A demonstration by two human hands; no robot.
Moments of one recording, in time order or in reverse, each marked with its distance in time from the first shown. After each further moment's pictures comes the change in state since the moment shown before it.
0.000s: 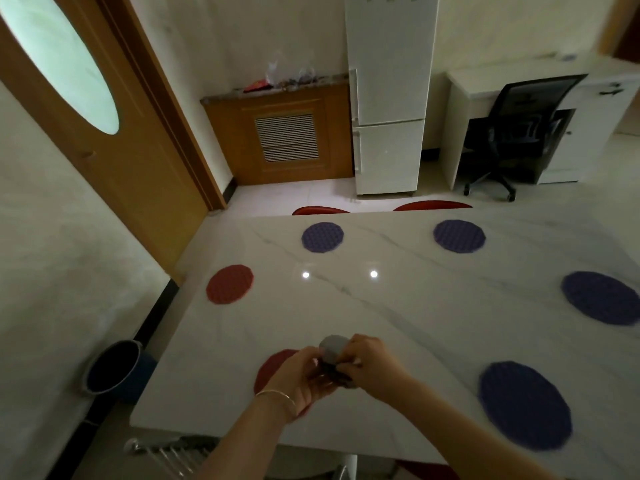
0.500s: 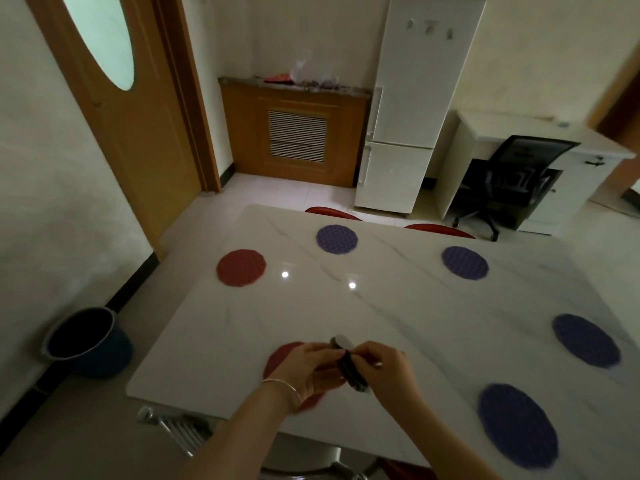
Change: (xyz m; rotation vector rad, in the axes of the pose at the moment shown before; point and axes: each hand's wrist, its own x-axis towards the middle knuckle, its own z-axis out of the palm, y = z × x) left_hand -0.015 0.013 -0.049 0.087 -0.185 0.095; right_hand -0.012 -0.045 0.035 0.130 0.268 0.139
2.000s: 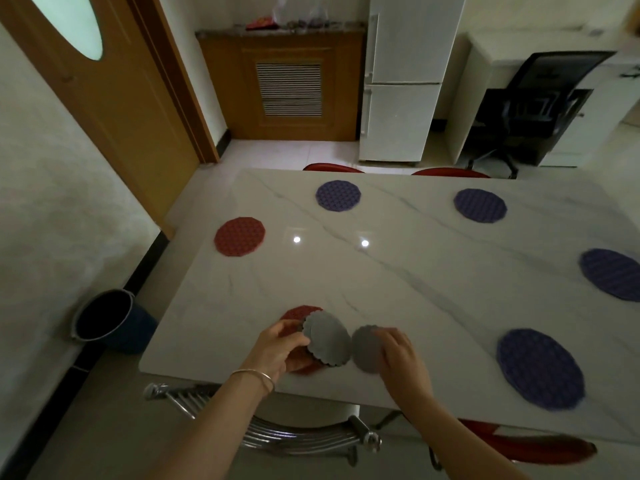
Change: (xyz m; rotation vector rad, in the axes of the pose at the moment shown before) left_hand -0.005 -0.018 -0.047 0.091 0.290 0.046; right_hand -0.024 0.100 0.056 -0.235 0.051 -0.011
